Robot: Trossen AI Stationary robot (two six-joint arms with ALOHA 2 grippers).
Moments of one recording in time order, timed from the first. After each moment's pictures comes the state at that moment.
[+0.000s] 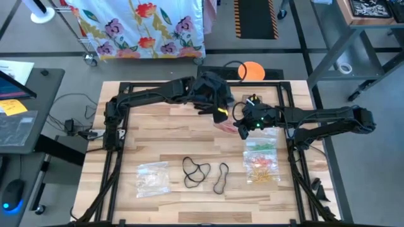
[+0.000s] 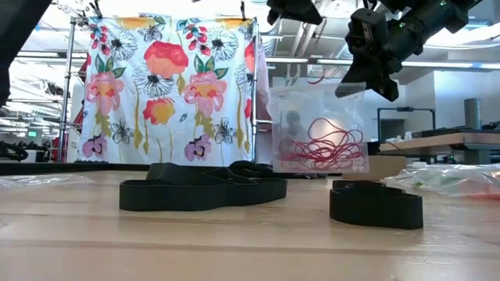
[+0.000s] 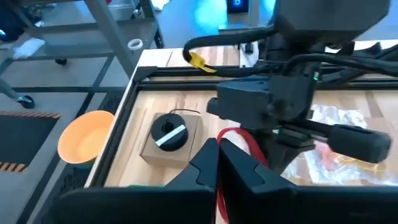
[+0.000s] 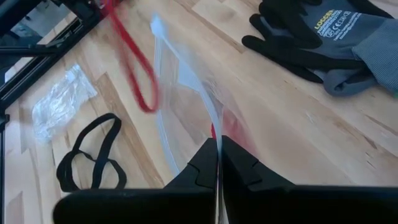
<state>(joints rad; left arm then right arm) 0.17 1.95 2.07 -0.63 -0.06 0.15 -0.14 1.07 0.68 -0.26 0.08 0.59</state>
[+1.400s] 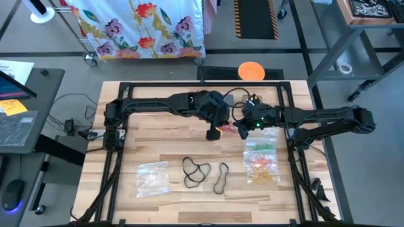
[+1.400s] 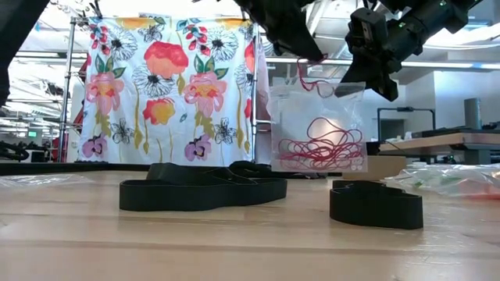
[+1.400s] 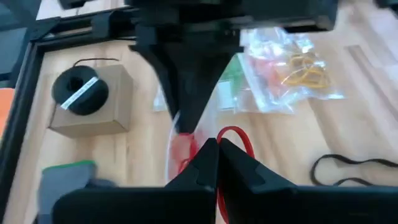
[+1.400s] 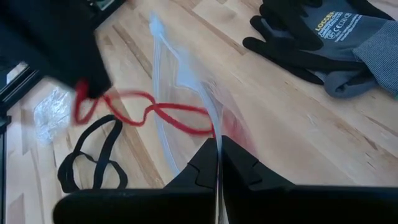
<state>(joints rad) 0.12 1.95 1.83 -0.59 0.11 0.26 -0.14 1.07 0.68 -0.25 0.08 0.59</state>
